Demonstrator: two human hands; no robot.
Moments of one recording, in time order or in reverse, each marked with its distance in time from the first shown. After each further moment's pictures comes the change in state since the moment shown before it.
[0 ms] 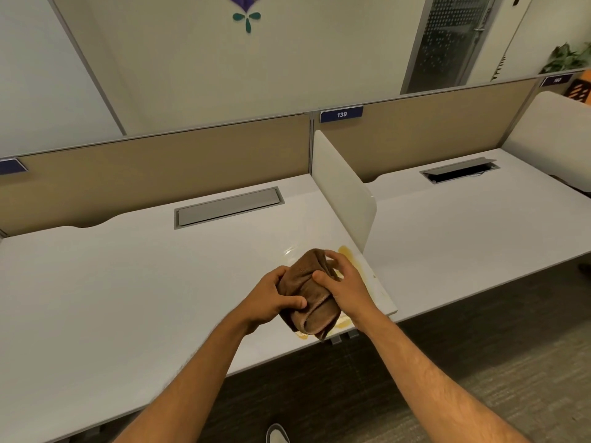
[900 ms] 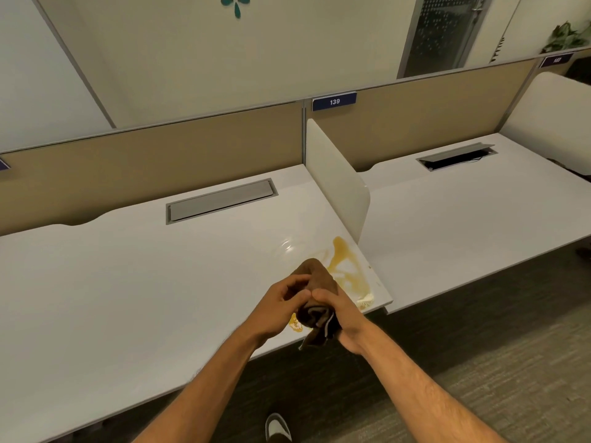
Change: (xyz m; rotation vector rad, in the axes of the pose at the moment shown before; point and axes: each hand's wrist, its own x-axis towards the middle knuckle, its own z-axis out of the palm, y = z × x) left_hand -0.006 -0.004 0.046 0.038 0.028 0.007; right_hand -0.029 0.036 -0.007 0.445 -0.190 0.326
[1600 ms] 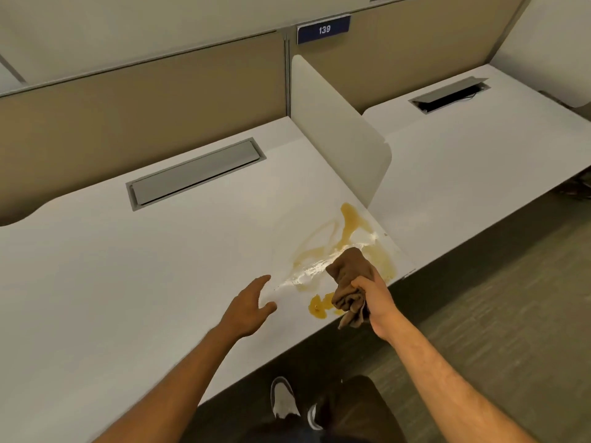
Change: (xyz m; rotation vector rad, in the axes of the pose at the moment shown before) left_hand 0.090 -0.171 -0.133 0.684 -0.129 -0.161; right_hand 0.096 0.054 -0.011 -0.025 0.512 0.092
